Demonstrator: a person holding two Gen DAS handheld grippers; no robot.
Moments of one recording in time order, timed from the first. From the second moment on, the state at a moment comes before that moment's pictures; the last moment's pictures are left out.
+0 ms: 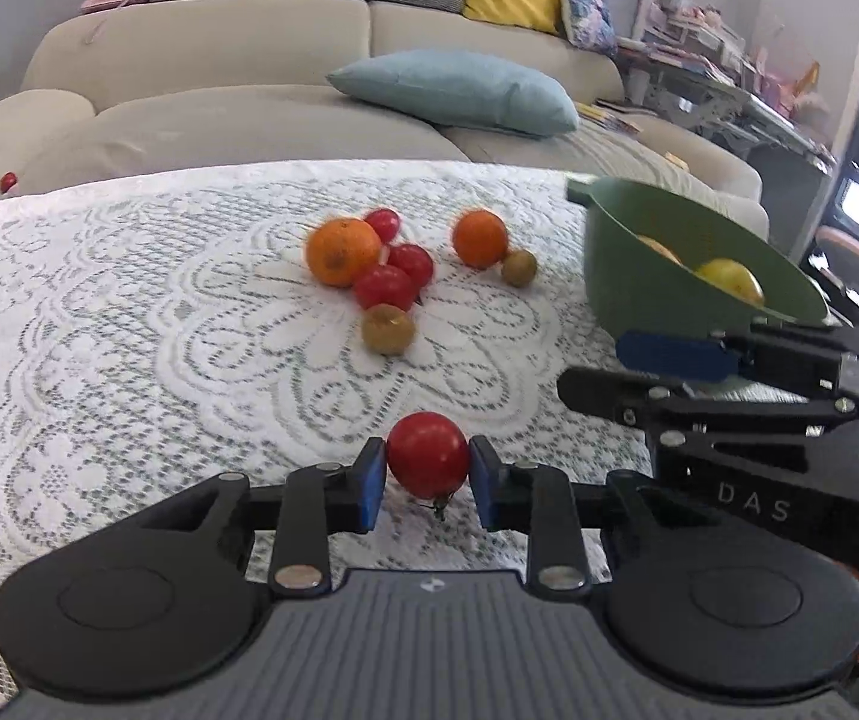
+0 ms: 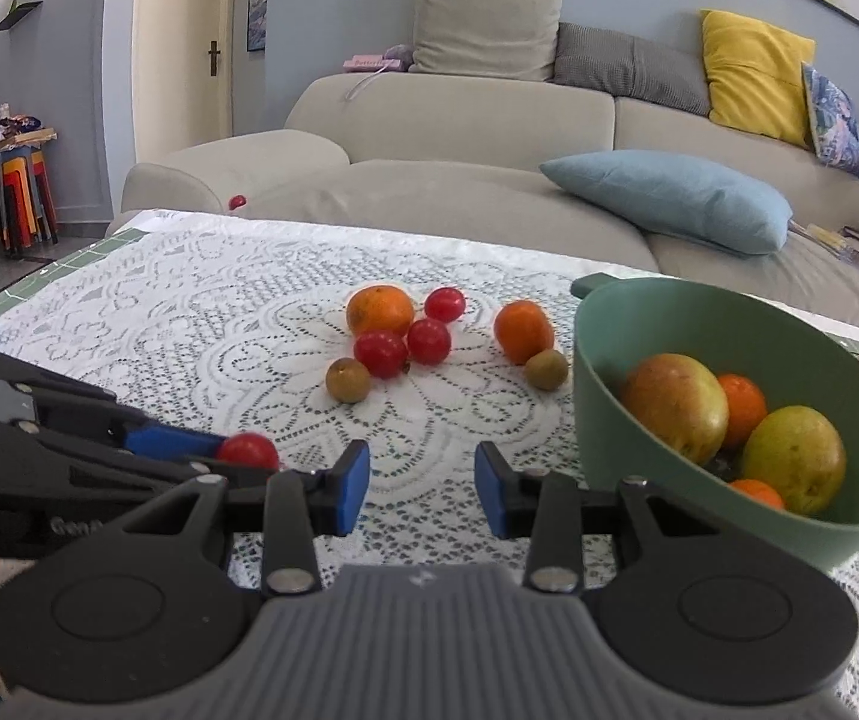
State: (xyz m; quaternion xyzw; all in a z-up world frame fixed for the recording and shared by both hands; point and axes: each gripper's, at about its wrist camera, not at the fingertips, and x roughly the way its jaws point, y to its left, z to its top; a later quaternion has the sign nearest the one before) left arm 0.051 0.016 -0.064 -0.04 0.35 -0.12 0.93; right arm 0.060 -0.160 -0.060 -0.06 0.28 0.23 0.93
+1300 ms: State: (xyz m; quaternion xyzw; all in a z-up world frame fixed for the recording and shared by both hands) left arm 0.062 0.062 -0.059 -0.11 0.34 -0.05 0.93; right arm 0.135 -0.094 -0.081 -0.07 0.32 0.27 0.91
